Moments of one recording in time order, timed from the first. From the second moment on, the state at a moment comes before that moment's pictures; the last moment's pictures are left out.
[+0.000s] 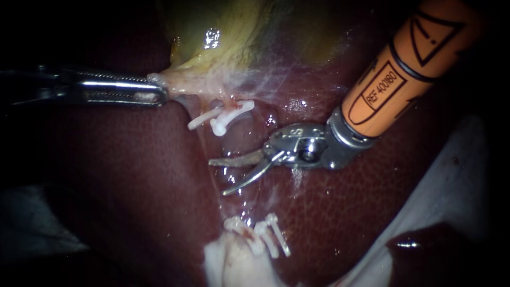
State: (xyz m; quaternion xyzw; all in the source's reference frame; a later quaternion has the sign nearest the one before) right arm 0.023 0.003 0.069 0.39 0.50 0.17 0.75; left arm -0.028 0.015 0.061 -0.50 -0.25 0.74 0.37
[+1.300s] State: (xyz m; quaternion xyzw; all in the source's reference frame) right arm 0.011 0.006 0.058 0.14 0.35 0.11 0.92; left arm -0.028 0.015 0.062 -0.50 -0.25 0.74 0.37
